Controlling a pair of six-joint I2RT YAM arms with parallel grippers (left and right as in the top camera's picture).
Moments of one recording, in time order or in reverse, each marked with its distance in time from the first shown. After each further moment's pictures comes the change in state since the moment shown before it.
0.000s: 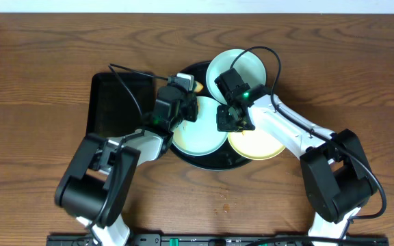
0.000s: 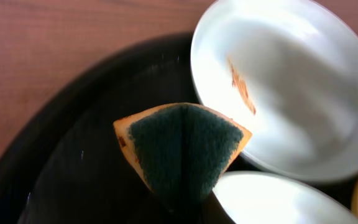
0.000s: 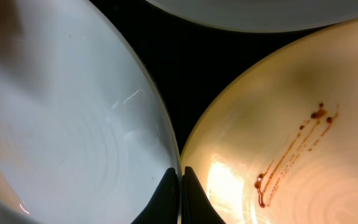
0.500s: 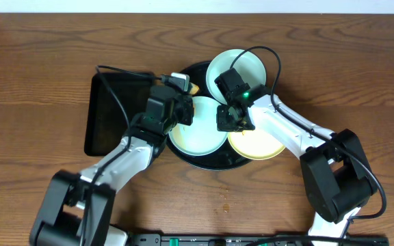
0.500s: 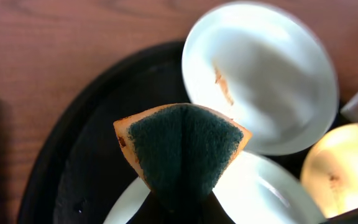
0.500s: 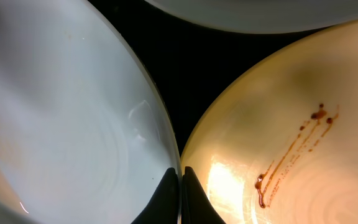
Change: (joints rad) left arm 0.000 -0.240 -0.011 -0.276 0.000 0.000; right arm 0.000 0.000 0.000 0.002 0.000 0.000
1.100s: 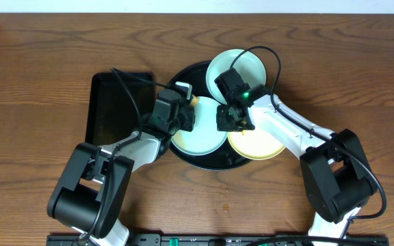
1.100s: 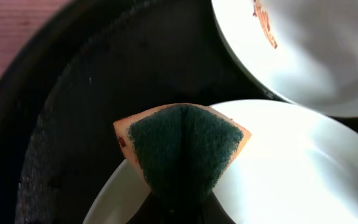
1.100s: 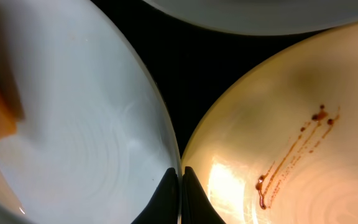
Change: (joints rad) left arm 0.000 0.174 0.000 0.032 -0.001 0.000; right arm 0.000 0.000 0.000 0.004 0.000 0.000
